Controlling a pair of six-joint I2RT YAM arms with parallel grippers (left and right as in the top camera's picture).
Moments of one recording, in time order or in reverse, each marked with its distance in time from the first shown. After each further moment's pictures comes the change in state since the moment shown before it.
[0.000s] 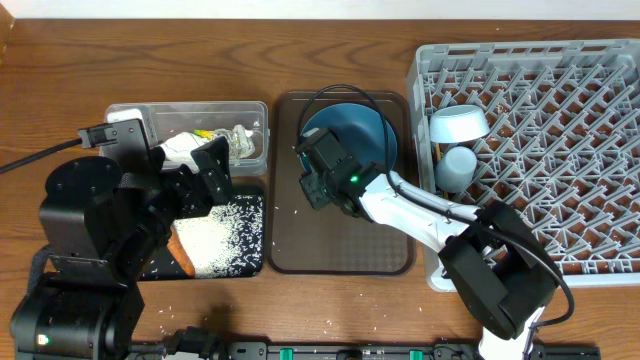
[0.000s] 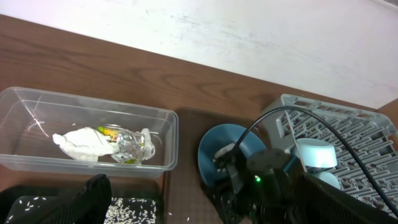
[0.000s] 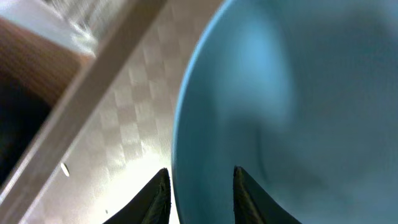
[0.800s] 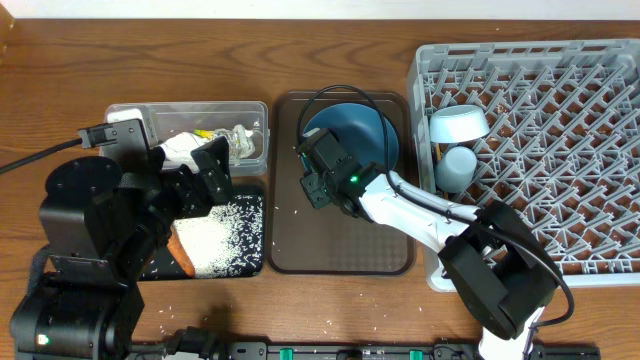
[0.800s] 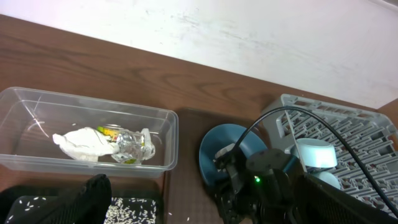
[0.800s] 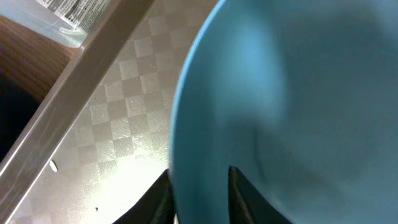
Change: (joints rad) left arm 0.000 0.000 0.000 0.000 0.000 0.000; right arm 0.000 0.000 0.000 0.003 0.023 -0.013
